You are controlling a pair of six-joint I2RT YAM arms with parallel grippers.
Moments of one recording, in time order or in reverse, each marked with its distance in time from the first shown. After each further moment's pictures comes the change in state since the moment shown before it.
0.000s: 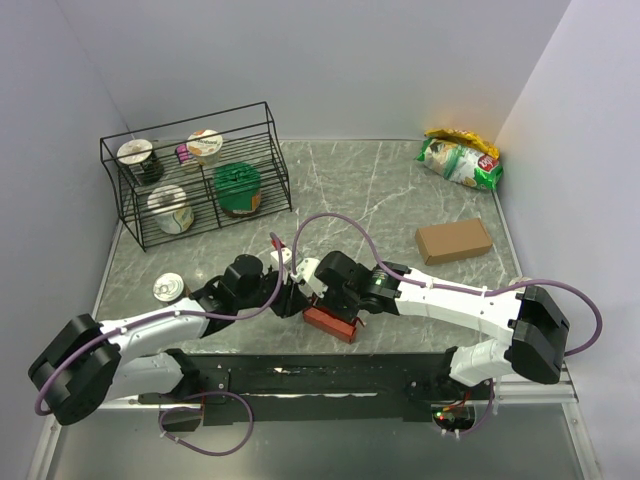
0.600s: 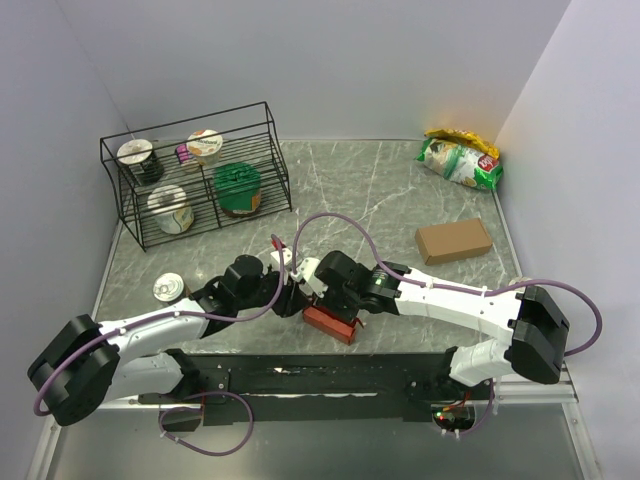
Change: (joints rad) left arm -0.006 -0.007 -0.001 -0.002 -0.045 0.052; right arm 0.000 0.000 0.000 0.000 -0.006 0.010
